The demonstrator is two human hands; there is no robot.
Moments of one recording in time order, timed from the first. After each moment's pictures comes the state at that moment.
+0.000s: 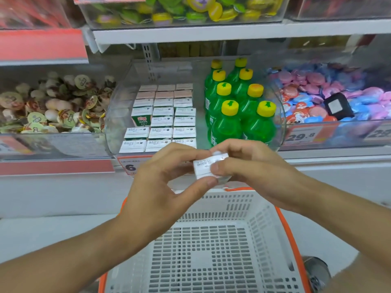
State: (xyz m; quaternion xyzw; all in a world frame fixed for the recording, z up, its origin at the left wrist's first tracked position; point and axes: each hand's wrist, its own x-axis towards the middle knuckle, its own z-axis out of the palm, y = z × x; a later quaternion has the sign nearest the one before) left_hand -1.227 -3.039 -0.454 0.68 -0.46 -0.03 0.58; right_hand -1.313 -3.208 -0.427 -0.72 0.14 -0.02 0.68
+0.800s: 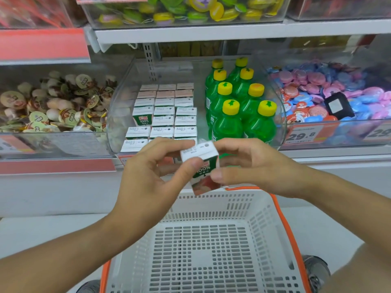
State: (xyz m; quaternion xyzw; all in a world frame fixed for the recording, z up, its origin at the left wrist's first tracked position) left_hand -1.222 -3.035 -0.450 0.70 -0.36 -0.04 0.62; right_hand -1.313 -3.225 -0.428 -0.75 0.02 0.05 0.66
